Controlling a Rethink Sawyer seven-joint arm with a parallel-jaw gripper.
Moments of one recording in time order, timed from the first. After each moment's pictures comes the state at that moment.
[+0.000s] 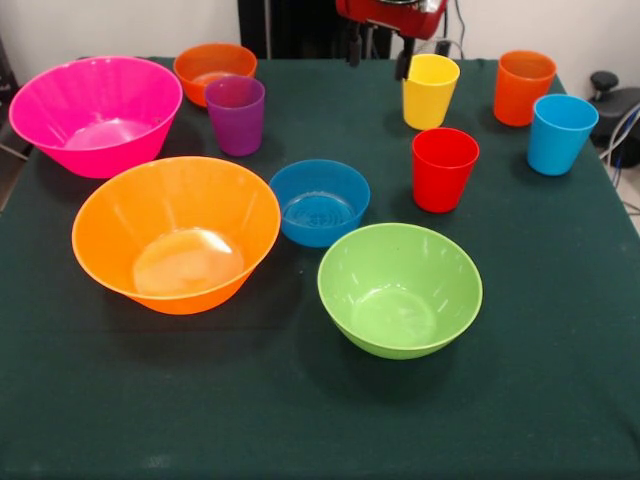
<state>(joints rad) -0.18 -0.67 0.00 1.66 -0.07 0.84 2.01</state>
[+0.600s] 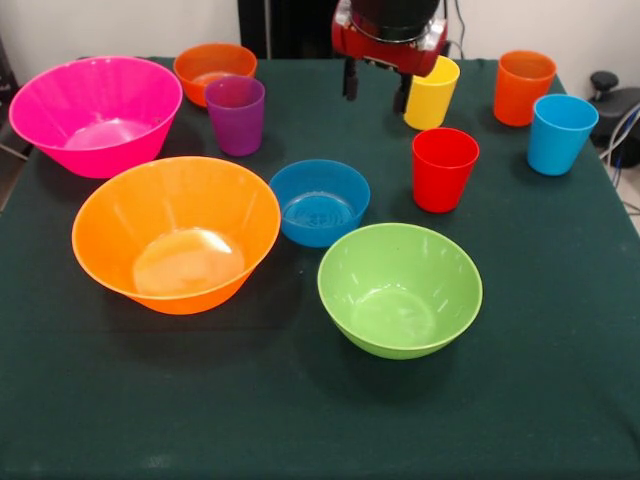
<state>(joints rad) -0.18 -0.59 0.00 1.53 -0.07 0.87 2.01</state>
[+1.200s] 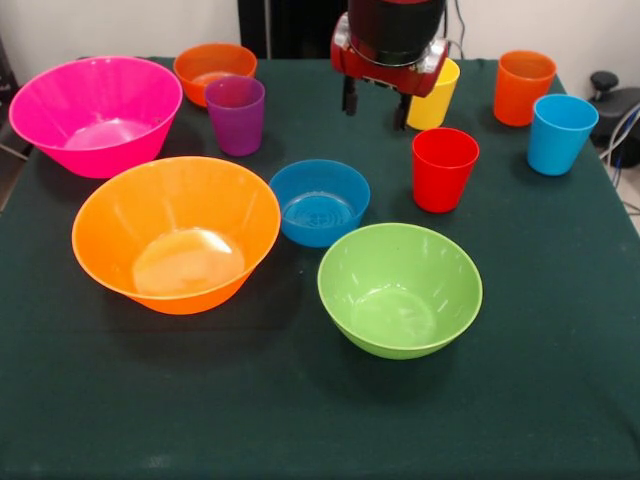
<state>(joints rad) -0.18 -0.53 0.01 1.45 -0.07 0.94 2.01</state>
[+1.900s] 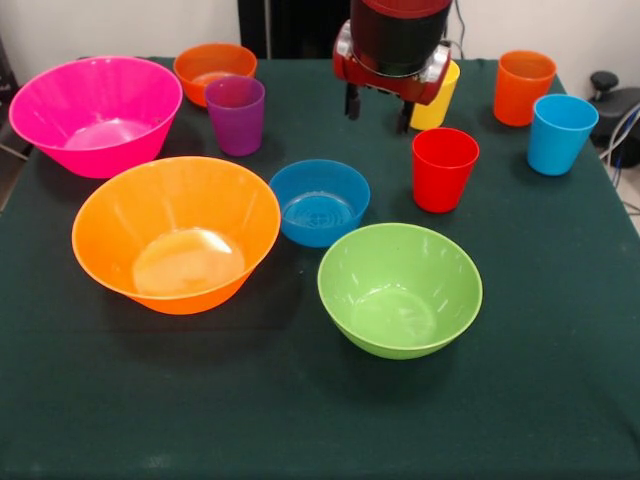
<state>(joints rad) -0.18 -0.50 0.02 1.39 -0.07 1.01 2.01</state>
